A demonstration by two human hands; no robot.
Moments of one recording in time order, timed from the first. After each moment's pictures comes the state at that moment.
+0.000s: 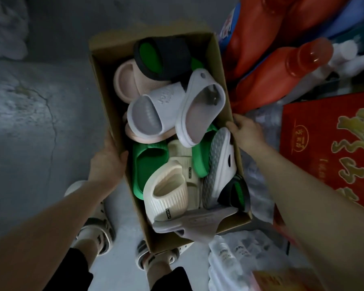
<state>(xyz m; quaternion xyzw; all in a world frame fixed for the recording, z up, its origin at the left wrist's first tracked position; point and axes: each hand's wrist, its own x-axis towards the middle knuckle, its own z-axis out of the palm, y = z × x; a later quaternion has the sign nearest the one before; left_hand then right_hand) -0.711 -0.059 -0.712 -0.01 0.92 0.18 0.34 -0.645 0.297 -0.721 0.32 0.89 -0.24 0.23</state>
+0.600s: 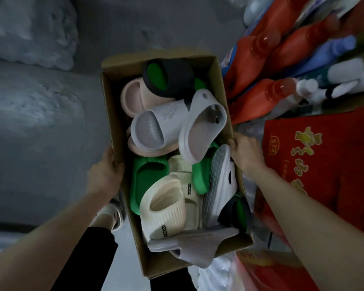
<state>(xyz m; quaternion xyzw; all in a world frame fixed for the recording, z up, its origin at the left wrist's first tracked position) -0.690 -0.111 -0.584 -0.08 0.91 0.22 0.33 -0.635 0.247 -0.578 0.24 0.92 -0.18 0.25</state>
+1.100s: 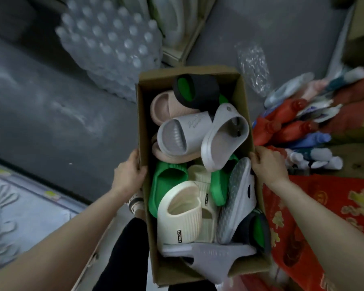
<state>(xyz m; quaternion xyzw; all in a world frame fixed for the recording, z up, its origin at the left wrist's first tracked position) -0.722 -0.229 -0.306 -0.12 0.91 0.29 0.26 -0.735 0.144 -0.284 0.11 0.97 -0.13 0.19</state>
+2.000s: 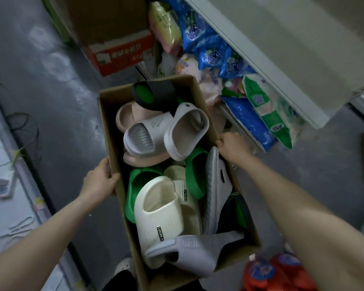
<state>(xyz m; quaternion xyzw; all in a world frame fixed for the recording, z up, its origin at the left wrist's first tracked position) -0.948 -0.494 -0.173 -0.38 0.83 0.38 0.10 -1.196 -0.215 -0.142 -0.18 0.95 -0.09 0.23</state>
